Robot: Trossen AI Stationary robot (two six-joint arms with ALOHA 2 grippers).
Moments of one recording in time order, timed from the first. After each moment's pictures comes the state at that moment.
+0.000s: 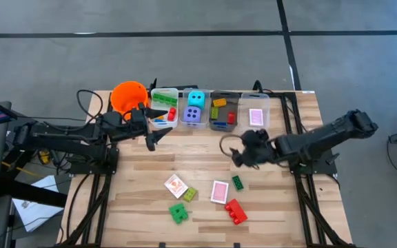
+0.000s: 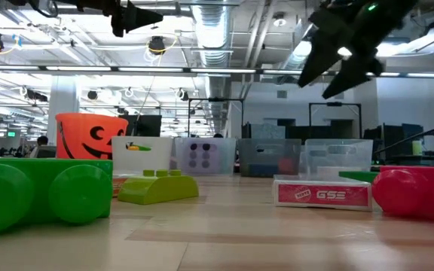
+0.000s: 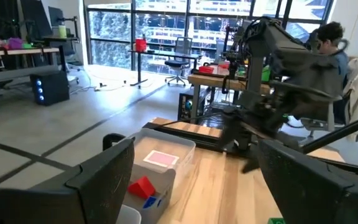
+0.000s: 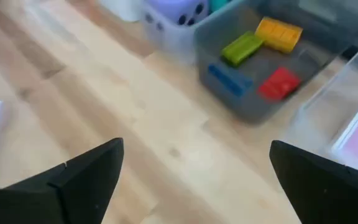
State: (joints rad) left arm 0.05 0.83 0.59 0.27 -0.27 -0.06; right arm 0.27 1.28 0.87 -0.63 0.70 0.91
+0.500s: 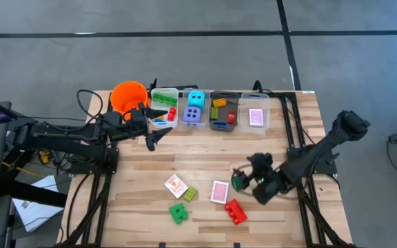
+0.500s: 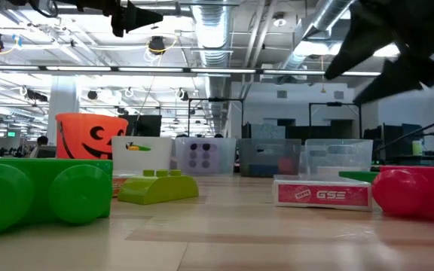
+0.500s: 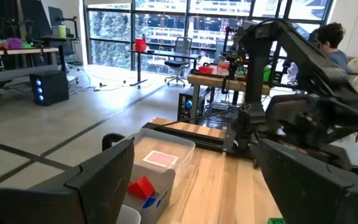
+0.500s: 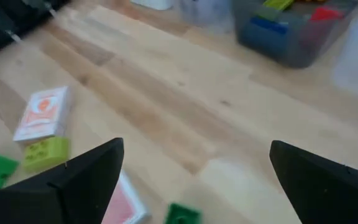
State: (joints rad) left arm 0.05 0.83 0.59 0.27 -0.27 -0.07; right arm 0.64 1.41 0.84 -0.66 0.89 1.44
